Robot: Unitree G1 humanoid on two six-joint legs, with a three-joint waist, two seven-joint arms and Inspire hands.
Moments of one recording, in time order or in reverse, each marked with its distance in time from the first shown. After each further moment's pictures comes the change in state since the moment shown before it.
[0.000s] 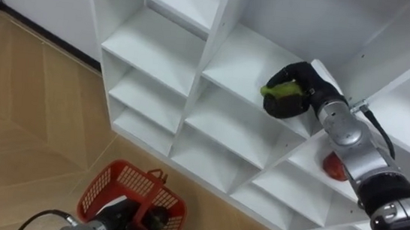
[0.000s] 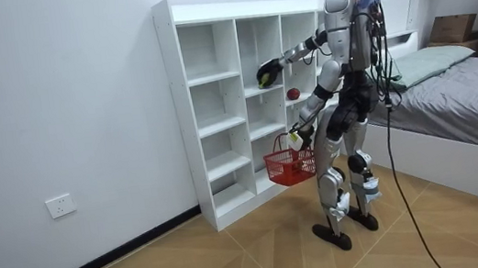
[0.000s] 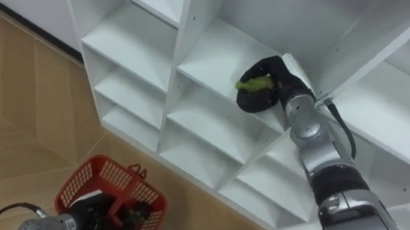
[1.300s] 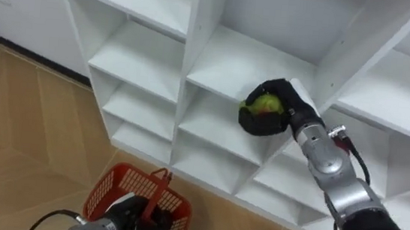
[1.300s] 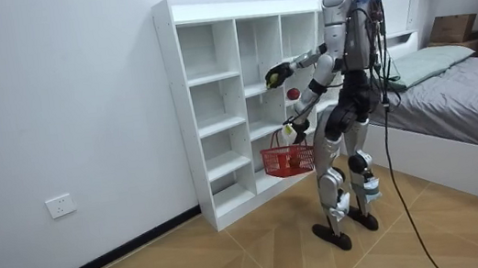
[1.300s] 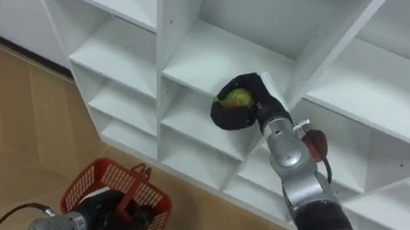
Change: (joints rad) left arm -0.010 -0.060 0.012 0.001 -0.051 -0.014 0.025; right arm 0.295 0.073 0.009 -0.324 0.059 -0.028 0.036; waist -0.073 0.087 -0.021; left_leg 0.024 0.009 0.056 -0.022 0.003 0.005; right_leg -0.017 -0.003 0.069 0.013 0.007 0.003
